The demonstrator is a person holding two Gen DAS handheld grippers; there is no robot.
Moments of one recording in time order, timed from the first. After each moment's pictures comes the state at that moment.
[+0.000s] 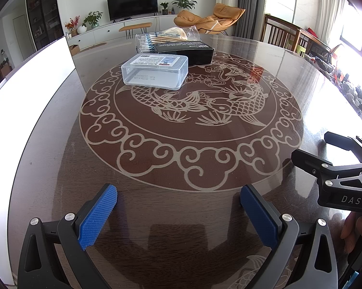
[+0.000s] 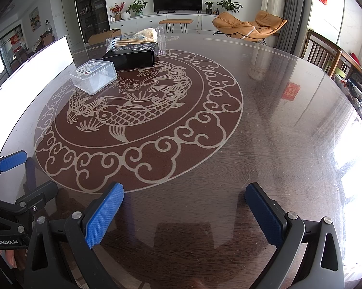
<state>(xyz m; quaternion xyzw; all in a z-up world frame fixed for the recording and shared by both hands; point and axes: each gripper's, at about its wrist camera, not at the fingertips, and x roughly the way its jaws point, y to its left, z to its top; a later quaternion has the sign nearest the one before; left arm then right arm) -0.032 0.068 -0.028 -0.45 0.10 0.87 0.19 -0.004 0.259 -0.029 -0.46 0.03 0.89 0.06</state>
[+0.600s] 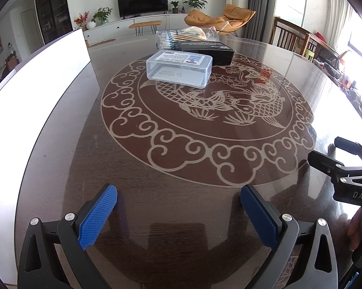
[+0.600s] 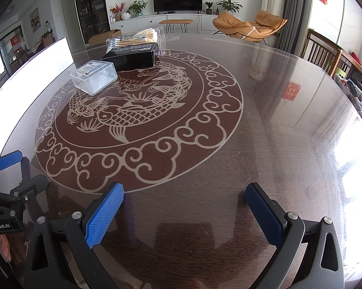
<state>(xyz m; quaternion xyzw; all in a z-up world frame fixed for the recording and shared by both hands) -0.042 0.035 -0.027 -0.45 0.08 0.88 0.15 -0.005 0.259 -0.029 -0.45 0.03 0.89 0.06</state>
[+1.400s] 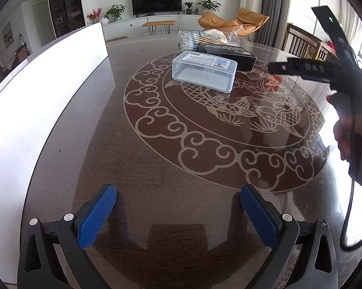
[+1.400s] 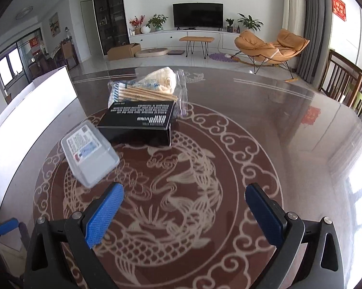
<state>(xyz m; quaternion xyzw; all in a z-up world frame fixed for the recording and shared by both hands) -0.049 0.019 -0.027 -0.45 0.07 0.88 0.13 -0.174 0.254 0.009 -0.40 0.01 0.92 0.00</state>
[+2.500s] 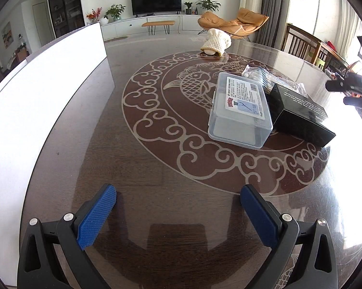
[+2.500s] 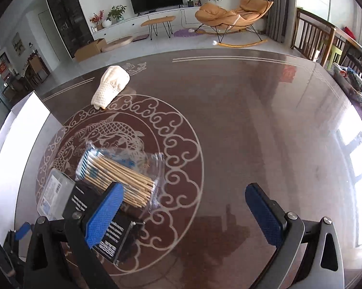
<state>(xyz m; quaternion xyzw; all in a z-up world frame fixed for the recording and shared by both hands) -0.055 0.022 -0.028 -0.45 0.07 0.88 0.13 -0.085 0.354 0.021 -0.47 0.10 0.87 0.09</state>
